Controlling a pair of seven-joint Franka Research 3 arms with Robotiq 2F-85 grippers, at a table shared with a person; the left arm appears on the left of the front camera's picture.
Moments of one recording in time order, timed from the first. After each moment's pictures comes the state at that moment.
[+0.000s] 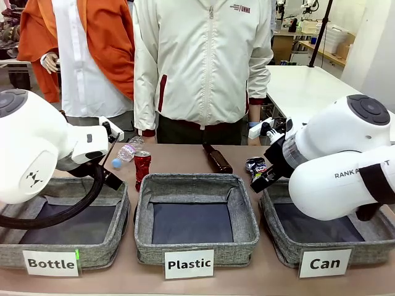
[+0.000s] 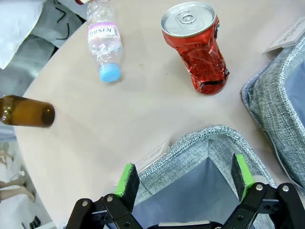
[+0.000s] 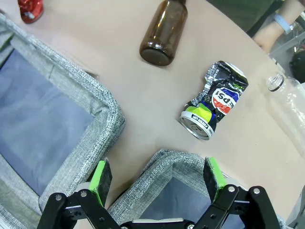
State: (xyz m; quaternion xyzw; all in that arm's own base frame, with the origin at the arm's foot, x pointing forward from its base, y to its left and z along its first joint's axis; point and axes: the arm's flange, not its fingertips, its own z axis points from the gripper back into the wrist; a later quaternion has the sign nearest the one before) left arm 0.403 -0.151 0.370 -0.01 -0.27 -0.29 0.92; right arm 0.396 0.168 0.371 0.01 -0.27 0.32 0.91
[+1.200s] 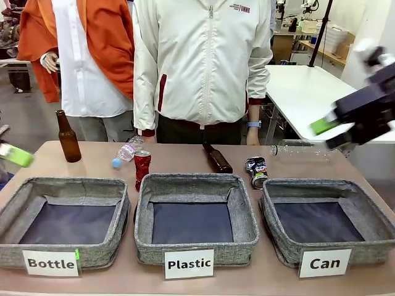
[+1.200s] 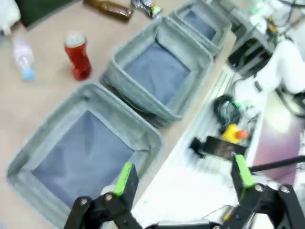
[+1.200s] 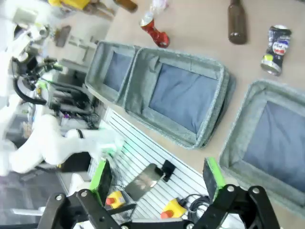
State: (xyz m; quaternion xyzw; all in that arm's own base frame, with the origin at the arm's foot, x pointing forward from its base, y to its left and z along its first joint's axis) left arm 0.289 0.015 0.518 -0.41 -0.21 -0.31 0.83; right arm 0.303 0.044 0.563 0.39 -0.16 0.13 0.90
